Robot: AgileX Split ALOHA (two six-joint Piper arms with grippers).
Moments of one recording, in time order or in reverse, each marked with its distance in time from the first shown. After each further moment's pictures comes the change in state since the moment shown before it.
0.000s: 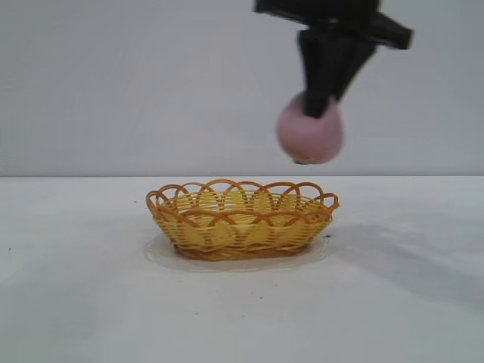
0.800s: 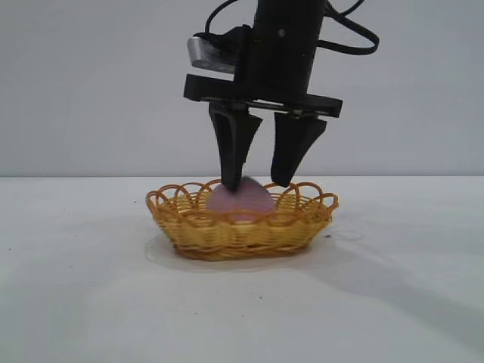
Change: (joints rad) left arm 0.000 0.000 0.000 0.000 0.000 0.002; right arm 0.061 0.145 -0.027 -0.035 -0.084 0.000
